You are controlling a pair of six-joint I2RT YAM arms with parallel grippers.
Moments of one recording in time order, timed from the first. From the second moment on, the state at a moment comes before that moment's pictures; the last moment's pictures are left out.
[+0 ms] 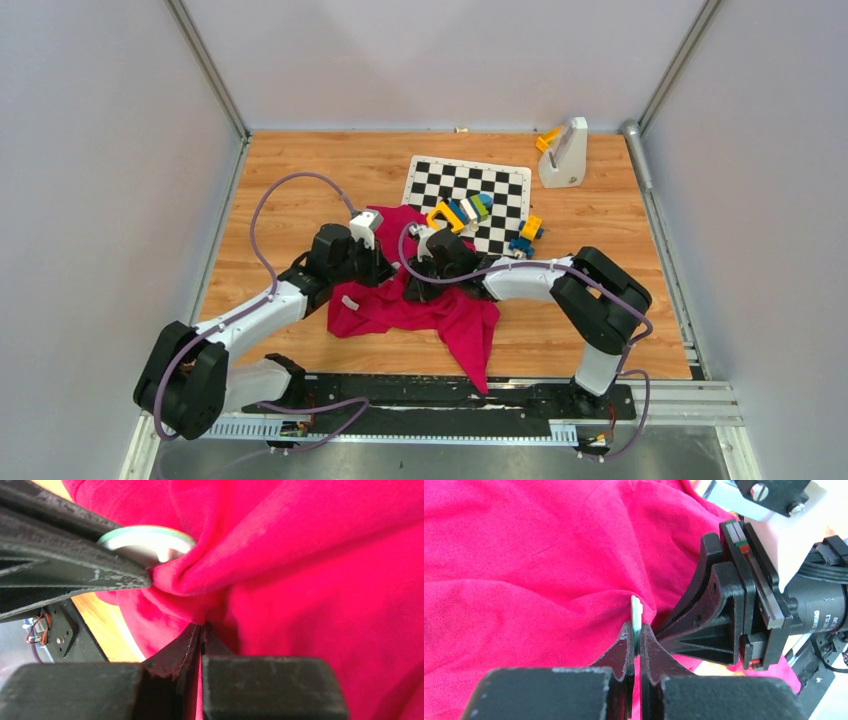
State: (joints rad) left arm -0.50 1.17 0.55 0.04 0.31 -0.33; right arm 0.88 1.77 0.91 0.15 -0.30 0.50
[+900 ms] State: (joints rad) left arm -0.49 1.18 0.52 0.06 0.29 -0.30; right arm 0.88 1.77 0.91 0.17 -0.27 0.50
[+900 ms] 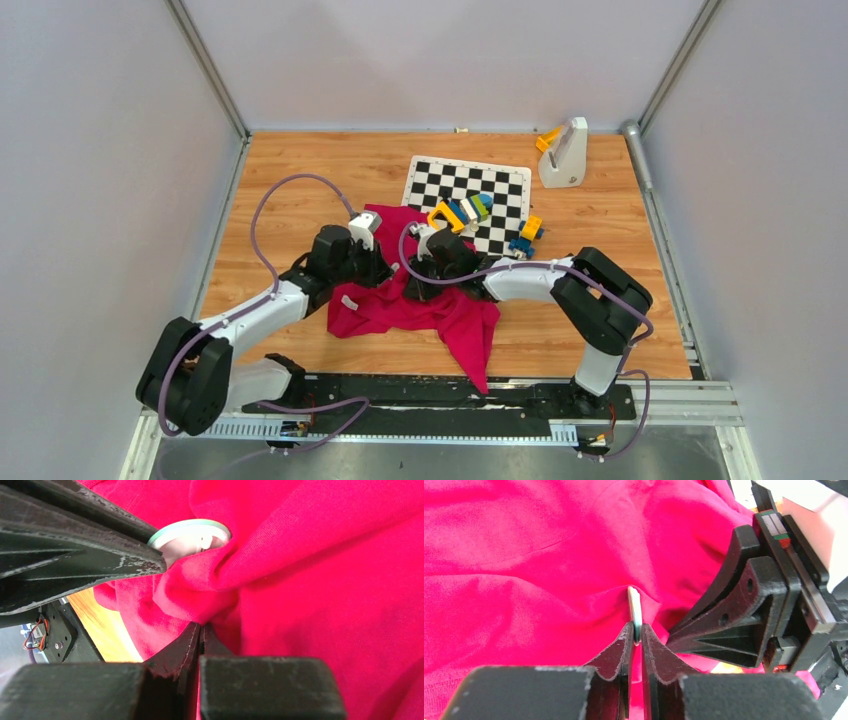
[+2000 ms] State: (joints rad) left arm -0.46 0.99 0.48 0.22 0.29 -0.52; right arm 0.81 1.34 0.77 0.20 -0.31 0.58
